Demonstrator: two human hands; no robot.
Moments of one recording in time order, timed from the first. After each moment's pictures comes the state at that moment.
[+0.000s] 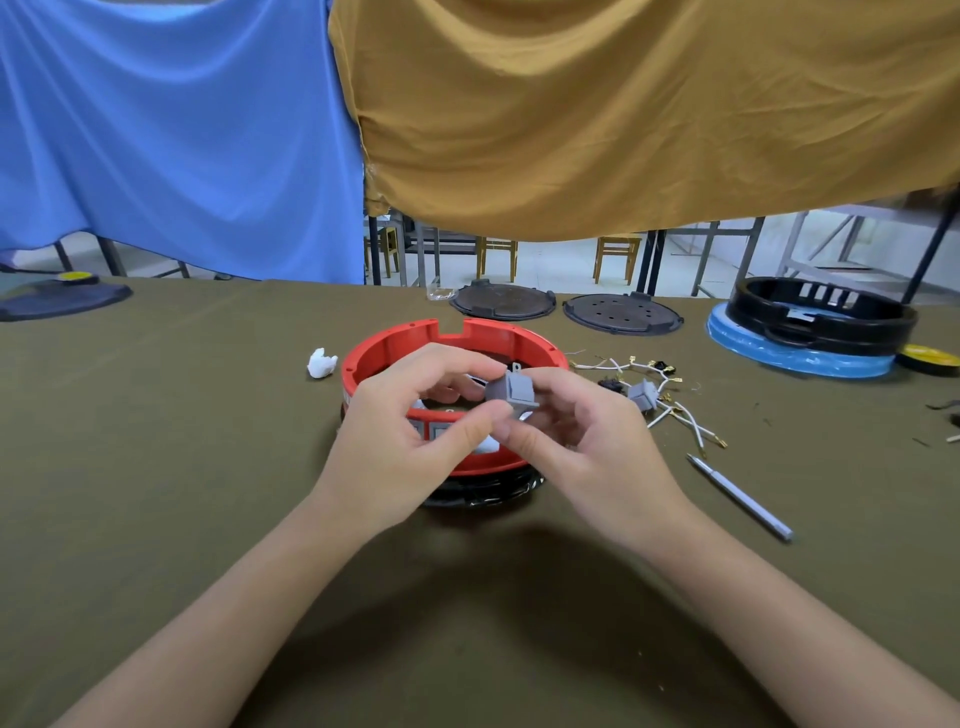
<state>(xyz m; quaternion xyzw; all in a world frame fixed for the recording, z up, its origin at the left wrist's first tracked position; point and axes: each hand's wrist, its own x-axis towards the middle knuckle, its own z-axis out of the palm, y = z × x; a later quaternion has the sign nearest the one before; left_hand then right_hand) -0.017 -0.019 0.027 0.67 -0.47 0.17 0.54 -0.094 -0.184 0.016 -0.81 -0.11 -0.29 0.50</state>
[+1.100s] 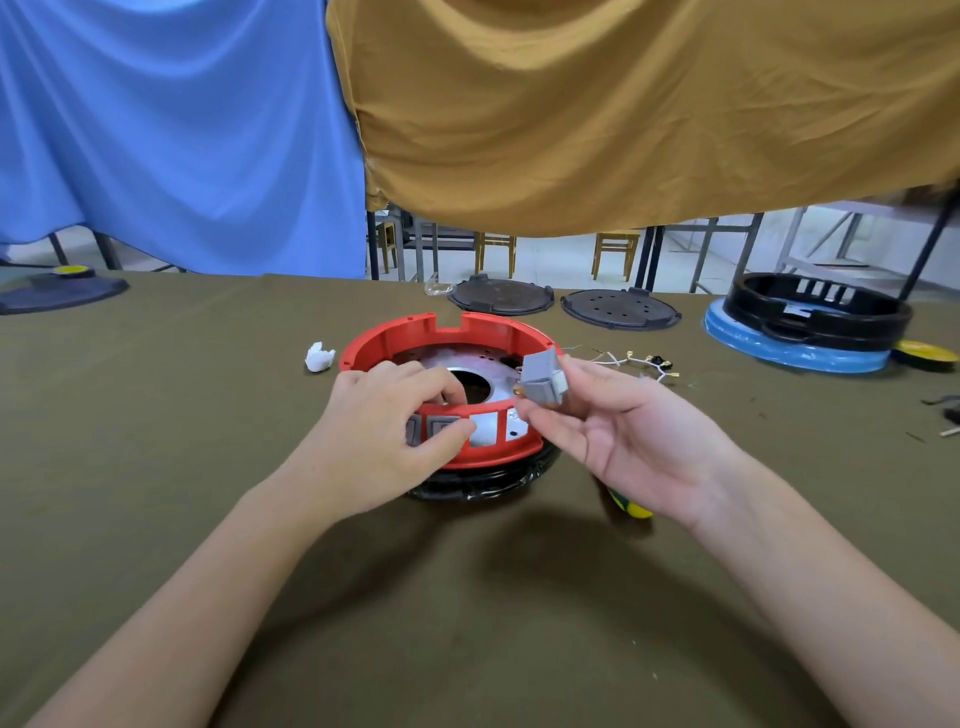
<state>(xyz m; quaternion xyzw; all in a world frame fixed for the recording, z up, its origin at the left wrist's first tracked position) 0.001 -0.004 0.029 0.85 -0.43 0.14 0.26 -0.100 -0.211 0.039 -0.46 0.01 0.00 0.89</state>
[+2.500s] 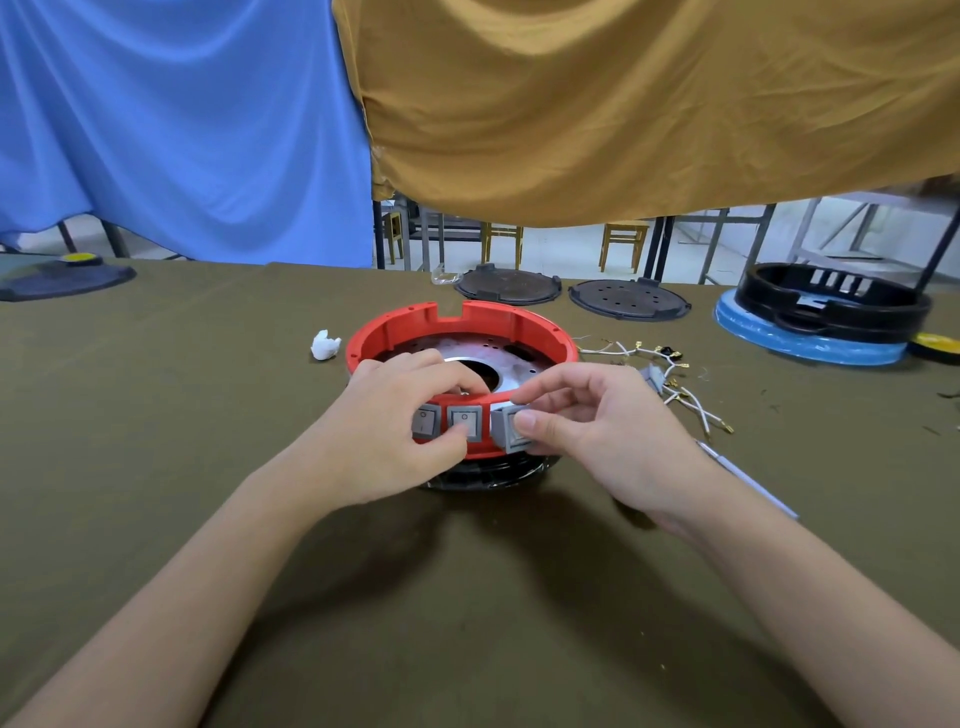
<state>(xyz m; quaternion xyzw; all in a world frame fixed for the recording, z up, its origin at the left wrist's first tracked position) -0.002 -0.002 0.033 0.83 -0.47 0.10 0.27 -0.099 -0.191 0.028 -0.80 0.02 -0.17 0.58</state>
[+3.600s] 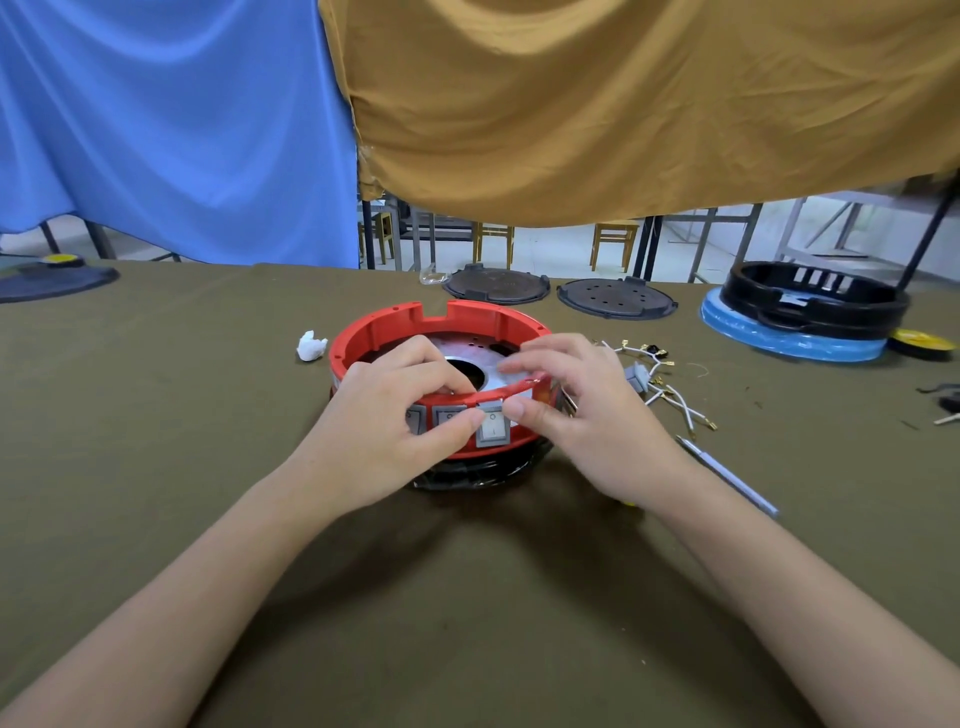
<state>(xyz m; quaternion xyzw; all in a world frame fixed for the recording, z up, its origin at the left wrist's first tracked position) -0.002 -0.012 0.022 0.80 -0.46 0.15 0.34 -0.088 -0.208 0.022 -0.92 -0.03 -0.24 0.31</state>
